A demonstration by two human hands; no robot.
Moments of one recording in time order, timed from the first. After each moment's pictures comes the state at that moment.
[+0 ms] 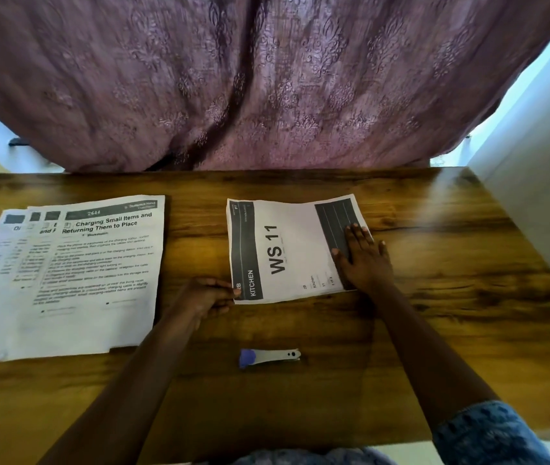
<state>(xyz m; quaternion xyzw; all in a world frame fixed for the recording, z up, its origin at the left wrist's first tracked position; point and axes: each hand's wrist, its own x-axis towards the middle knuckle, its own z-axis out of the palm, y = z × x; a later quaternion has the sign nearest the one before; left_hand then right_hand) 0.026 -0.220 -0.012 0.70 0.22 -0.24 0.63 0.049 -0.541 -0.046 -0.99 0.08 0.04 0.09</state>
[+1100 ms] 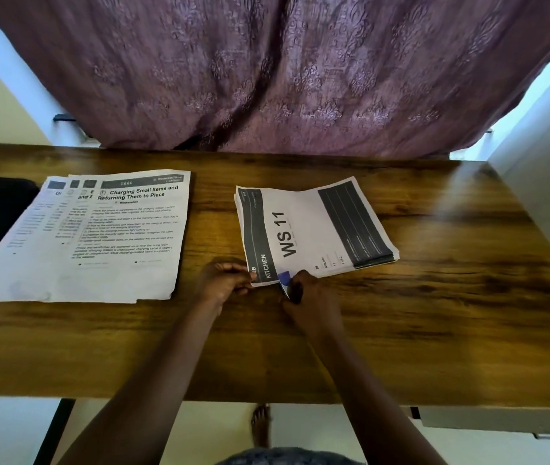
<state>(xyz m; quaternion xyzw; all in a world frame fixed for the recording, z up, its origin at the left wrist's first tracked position) -0.023 -0.227 -0.009 0.71 0.22 -0.15 0.65 -0.074 -0.398 -0.004 -0.95 0.03 0.07 0.30</state>
